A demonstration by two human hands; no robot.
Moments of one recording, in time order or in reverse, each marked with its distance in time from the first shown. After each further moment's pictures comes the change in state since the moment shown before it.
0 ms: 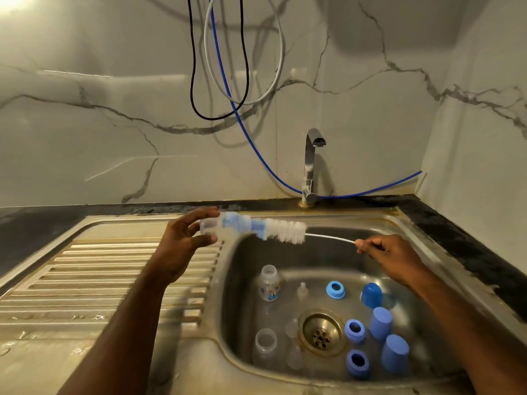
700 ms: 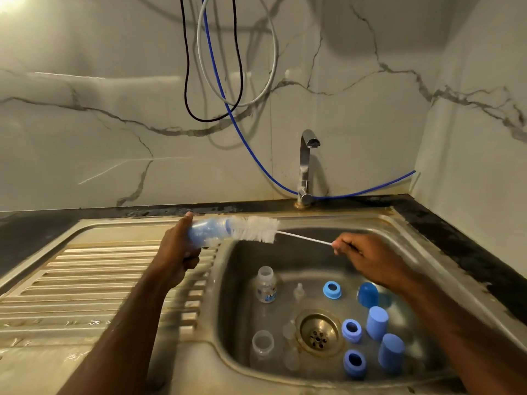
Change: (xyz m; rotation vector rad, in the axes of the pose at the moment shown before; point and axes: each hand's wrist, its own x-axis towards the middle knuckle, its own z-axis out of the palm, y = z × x) left_hand 0.000 -0.003 0.006 -0.178 0.207 -0.371; right_hand -0.006 -0.025 0.011 -0.234 -0.092 -0.312
